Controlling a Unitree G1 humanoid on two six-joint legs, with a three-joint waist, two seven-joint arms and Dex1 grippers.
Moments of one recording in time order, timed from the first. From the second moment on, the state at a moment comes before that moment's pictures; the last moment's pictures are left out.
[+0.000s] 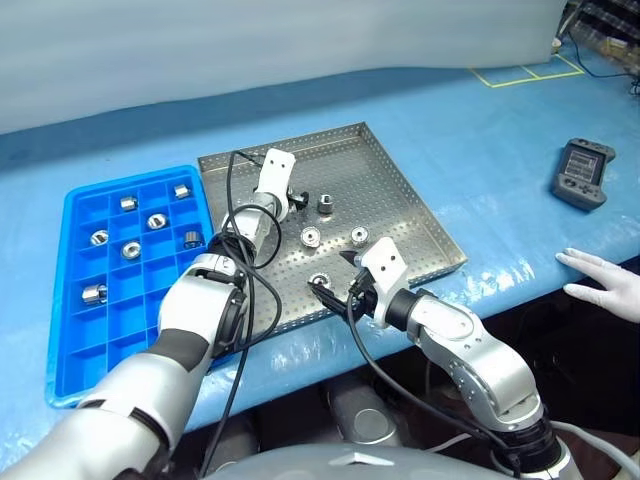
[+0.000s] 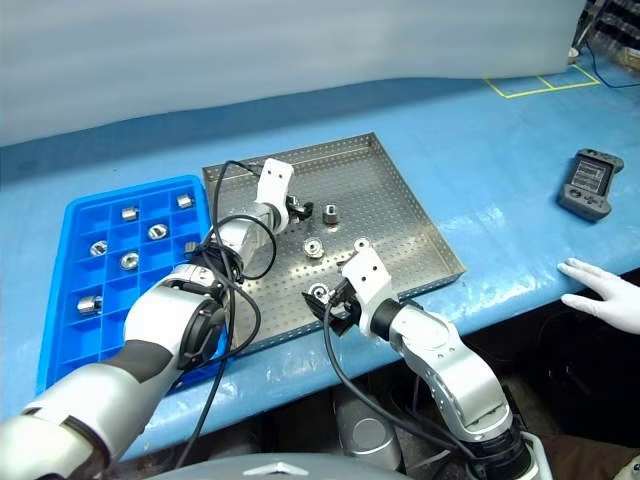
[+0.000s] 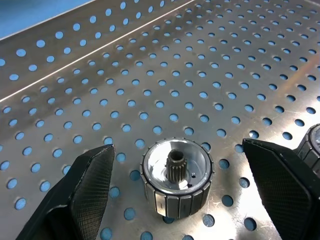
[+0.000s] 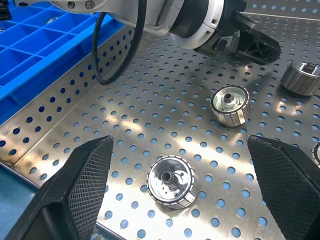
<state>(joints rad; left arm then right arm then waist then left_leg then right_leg) -1.08 0.07 0.03 1.15 -0.02 0.29 -0.17 -0.06 -0.35 0.27 -0.60 0.29 0.75 0.39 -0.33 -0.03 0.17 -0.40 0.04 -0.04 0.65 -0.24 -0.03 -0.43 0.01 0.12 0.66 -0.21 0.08</state>
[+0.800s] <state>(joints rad) -0.95 0.07 0.10 0.84 -0.10 0.35 -0.20 -0.09 -0.35 0.28 -0.60 0.30 0.75 0.41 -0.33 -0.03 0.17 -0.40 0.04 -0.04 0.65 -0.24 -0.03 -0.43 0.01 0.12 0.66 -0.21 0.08</state>
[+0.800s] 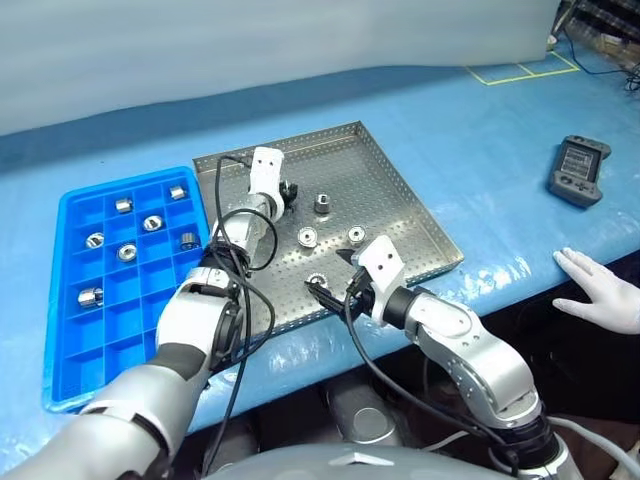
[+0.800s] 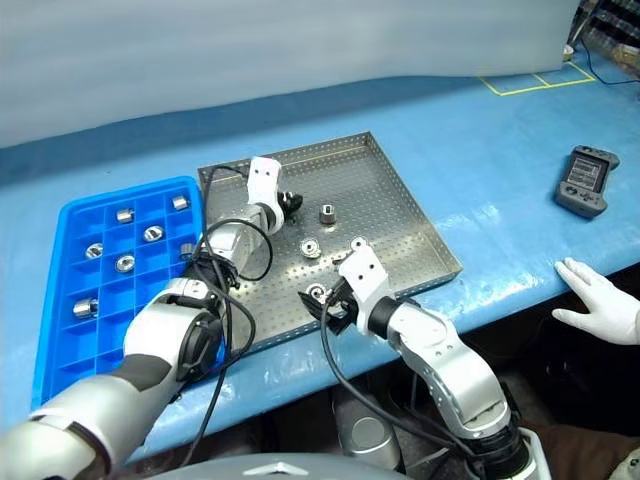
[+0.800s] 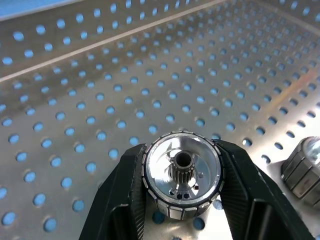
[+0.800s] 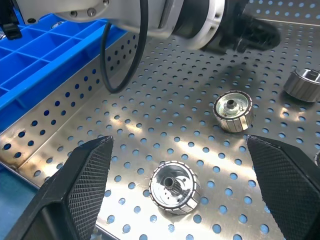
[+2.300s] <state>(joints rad) 0.14 0.27 0.25 -0.74 -0.24 1.03 -0.09 -0.29 -0.25 0.51 -0.40 0.28 0.65 0.62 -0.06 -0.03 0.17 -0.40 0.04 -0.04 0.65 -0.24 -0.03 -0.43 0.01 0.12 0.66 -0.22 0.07</state>
